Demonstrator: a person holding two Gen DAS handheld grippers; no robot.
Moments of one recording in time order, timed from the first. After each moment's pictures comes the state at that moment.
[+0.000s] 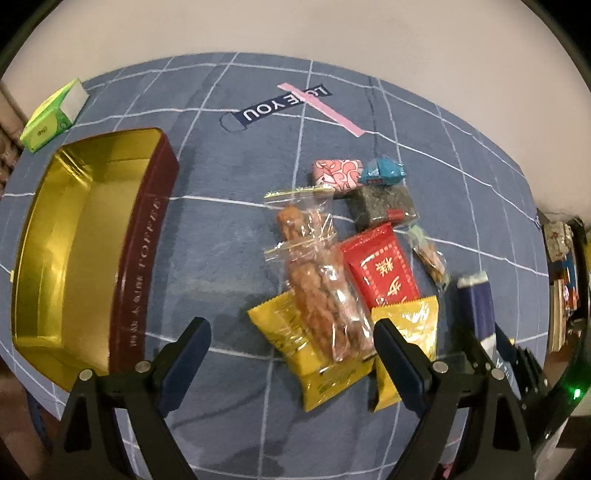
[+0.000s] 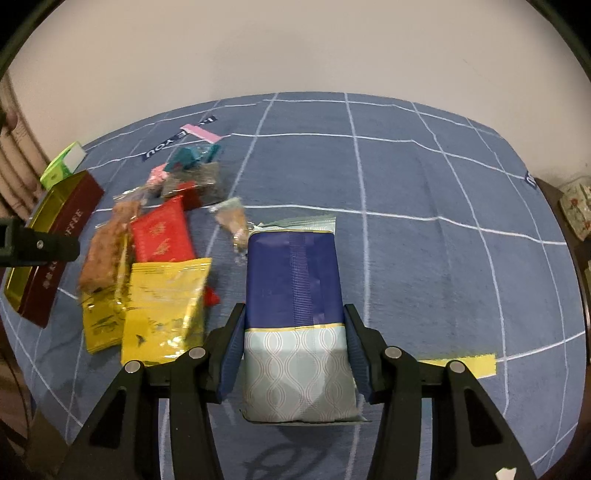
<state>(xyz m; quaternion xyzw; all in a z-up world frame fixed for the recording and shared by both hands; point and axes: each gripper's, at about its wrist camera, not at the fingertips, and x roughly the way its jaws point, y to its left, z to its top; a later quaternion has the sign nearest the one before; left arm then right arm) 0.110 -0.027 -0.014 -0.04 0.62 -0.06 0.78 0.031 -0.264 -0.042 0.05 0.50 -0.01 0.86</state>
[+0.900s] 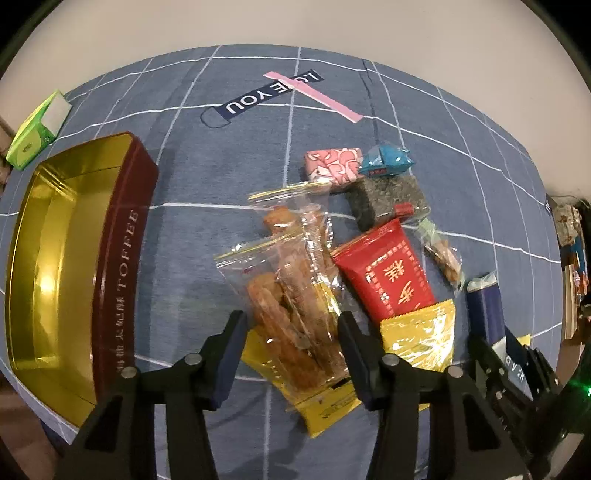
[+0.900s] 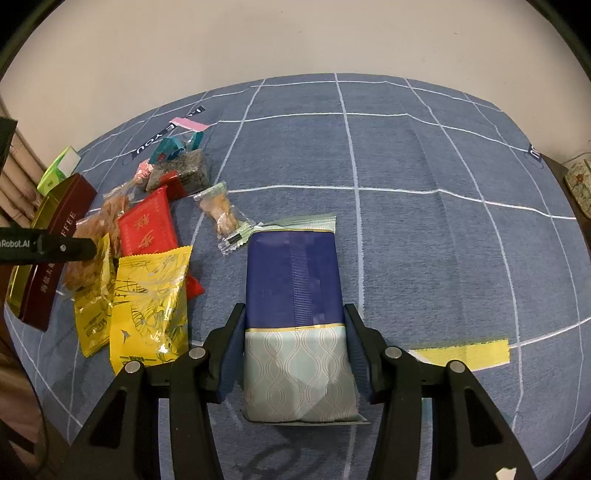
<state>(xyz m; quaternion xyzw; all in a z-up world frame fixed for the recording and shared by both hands) 0.132 -0.042 -0.039 0.00 0.62 -0.08 0.78 0.029 -0.272 -0.053 0.08 0.52 -0.01 0.85</state>
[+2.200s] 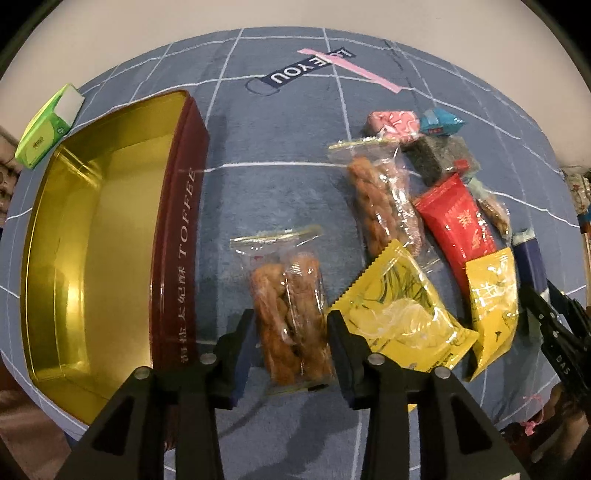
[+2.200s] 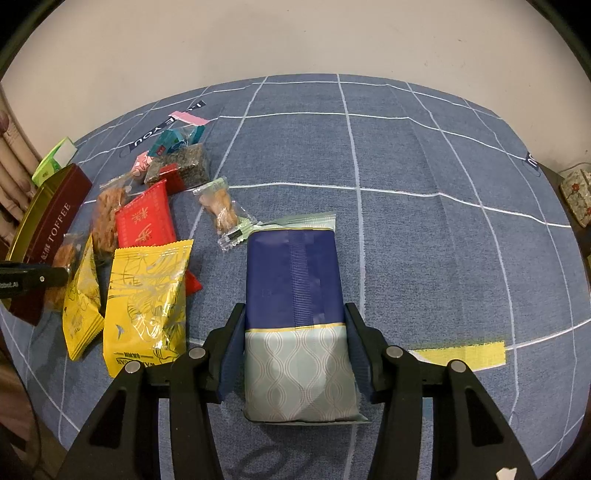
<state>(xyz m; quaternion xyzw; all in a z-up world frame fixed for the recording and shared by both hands) 0.114 0.005 -0.062 0.05 0.63 -0.07 0.77 0.030 -0.265 -0.055 0.06 0.52 -0.02 0.85</state>
